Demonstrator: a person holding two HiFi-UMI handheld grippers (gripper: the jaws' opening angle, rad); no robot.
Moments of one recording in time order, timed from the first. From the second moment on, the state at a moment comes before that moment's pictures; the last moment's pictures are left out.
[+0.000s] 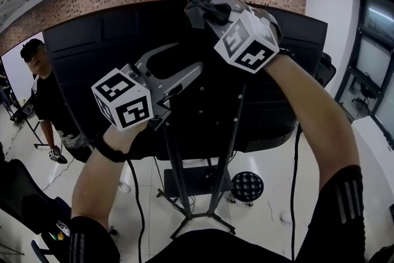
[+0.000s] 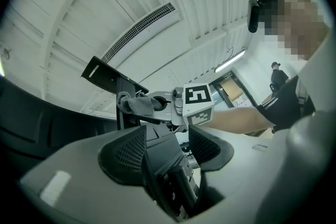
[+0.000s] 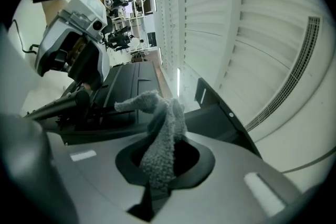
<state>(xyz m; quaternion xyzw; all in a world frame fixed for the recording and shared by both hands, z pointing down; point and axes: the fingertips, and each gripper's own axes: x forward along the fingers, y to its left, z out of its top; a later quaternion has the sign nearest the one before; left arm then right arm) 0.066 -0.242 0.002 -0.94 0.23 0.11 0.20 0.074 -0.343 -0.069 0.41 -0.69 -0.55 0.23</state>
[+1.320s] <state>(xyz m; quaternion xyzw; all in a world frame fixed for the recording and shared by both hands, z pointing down) 0.047 -0.230 0.170 -0.95 0.27 0.10 0.08 0.063 -0.349 0.197 0.31 -0.53 -0.63 0.47</state>
